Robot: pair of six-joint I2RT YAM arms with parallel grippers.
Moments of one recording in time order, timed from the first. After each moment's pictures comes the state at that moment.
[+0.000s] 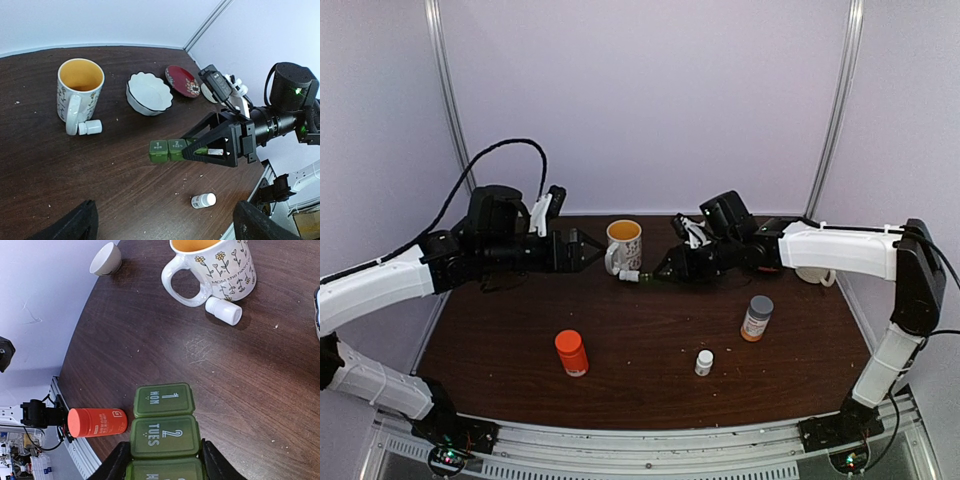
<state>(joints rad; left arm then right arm) -0.76 1.21 1.01 -0.23 0.15 -0.53 0.73 1.70 1.26 -0.28 -0.35 0.55</state>
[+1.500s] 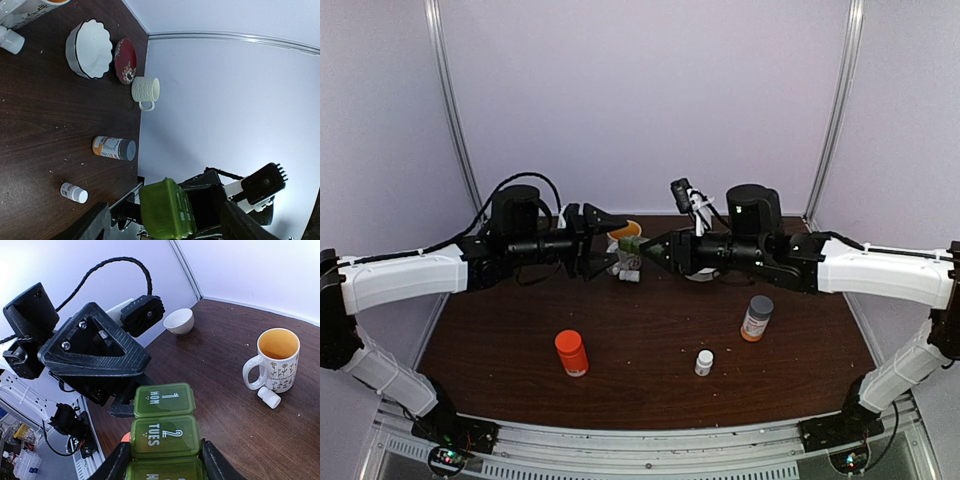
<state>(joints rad) -0.74 1.40 0.99 0.18 0.41 -1.44 0.90 1.44 1.11 0.07 -0.21 0.44</state>
